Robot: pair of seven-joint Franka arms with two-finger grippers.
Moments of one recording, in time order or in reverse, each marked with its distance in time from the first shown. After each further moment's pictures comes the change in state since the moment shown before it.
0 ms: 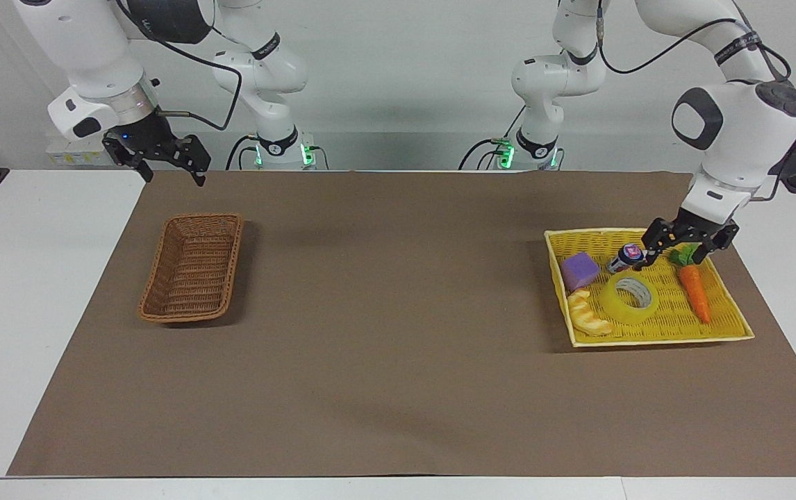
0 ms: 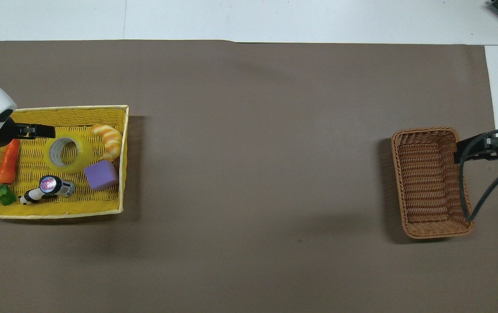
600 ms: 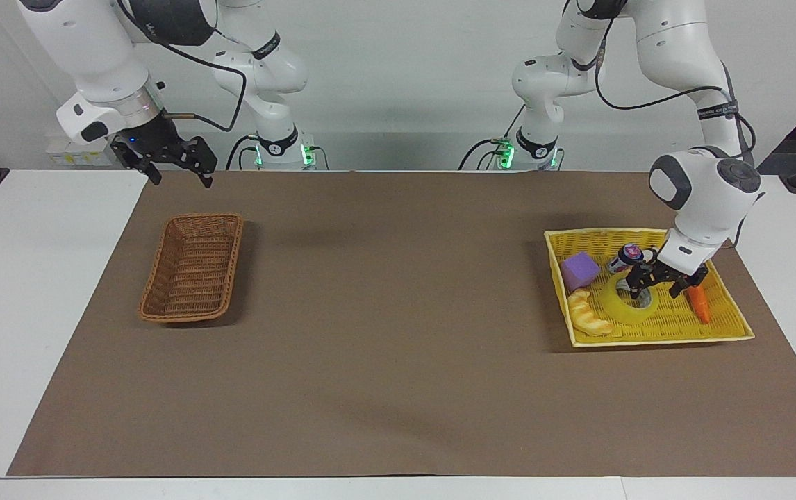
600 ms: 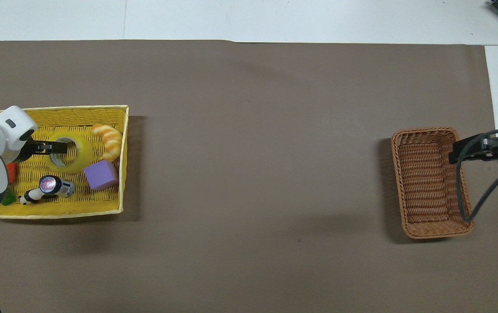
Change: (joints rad) left arm 0.024 0.033 -0.003 -0.142 -0.001 0.131 0.047; right arm 0.000 -0.004 0.000 -0.004 0.042 0.001 0.000
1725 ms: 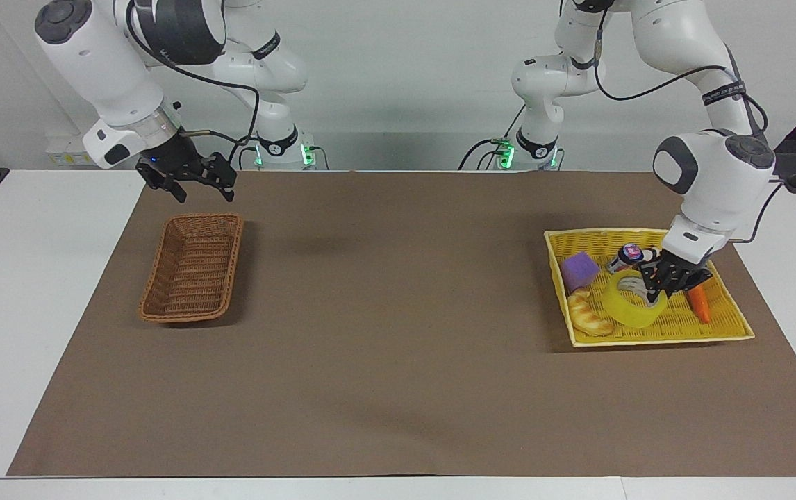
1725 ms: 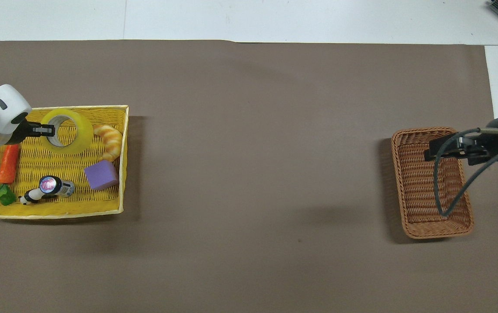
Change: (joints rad) left arm -0.063 -0.053 -0.032 0.127 -0.002 -0.101 -0.020; right arm 0.006 0.000 0.005 -0.121 0.137 0.134 0.000
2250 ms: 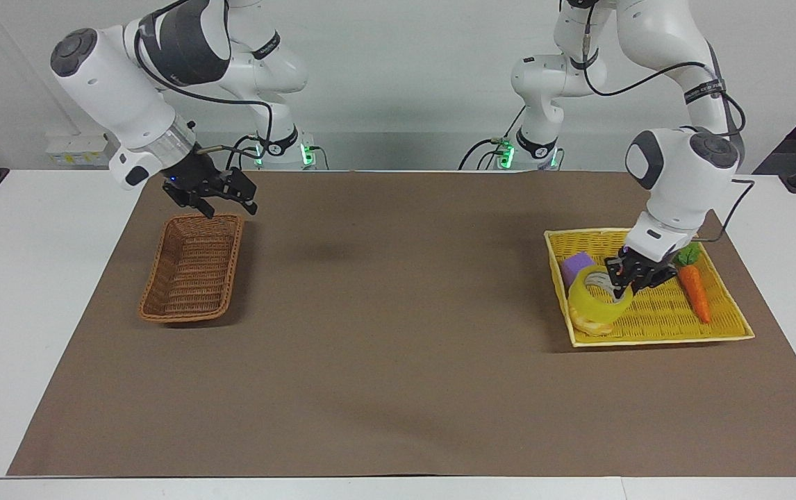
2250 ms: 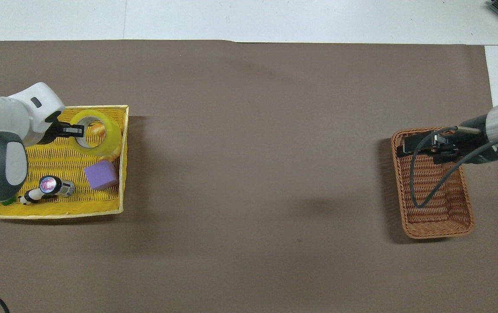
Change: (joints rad) left arm -0.262 -0.008 -0.009 -0.001 -0.003 -0.036 -0.258; right arm 0.053 0.007 0.005 -0.208 0.414 0.321 -0.003
